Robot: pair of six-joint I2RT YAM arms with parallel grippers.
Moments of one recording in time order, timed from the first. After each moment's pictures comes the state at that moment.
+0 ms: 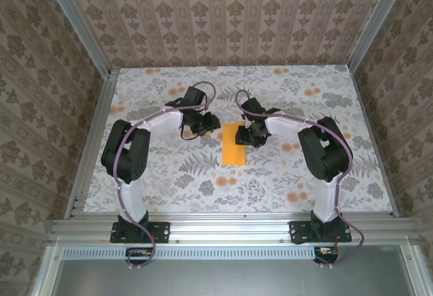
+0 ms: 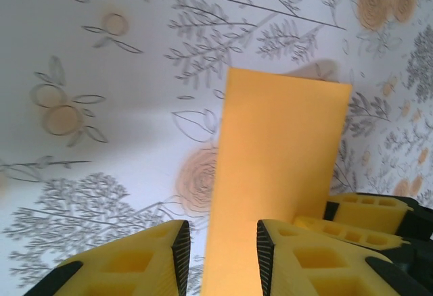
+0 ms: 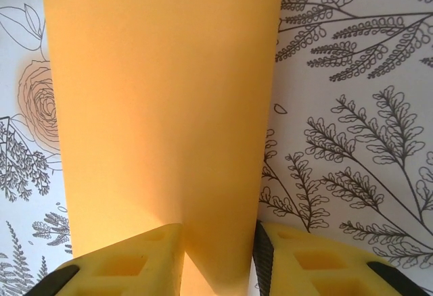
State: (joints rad) left arm -0.52 1.91 1.30 -0.46 0.38 -0.73; right arm 0.47 1.95 1.25 -0.53 -0.20 0.52
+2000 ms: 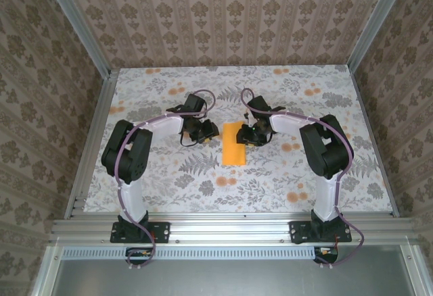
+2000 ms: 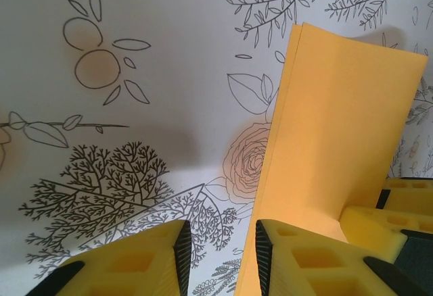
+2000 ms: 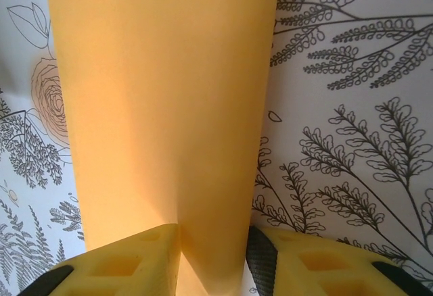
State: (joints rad) left arm -0.53 1.91 1.22 -0.41 0.37 -0.75; right arm 0.41 1.98 1.25 -0.52 -0.33 0.48
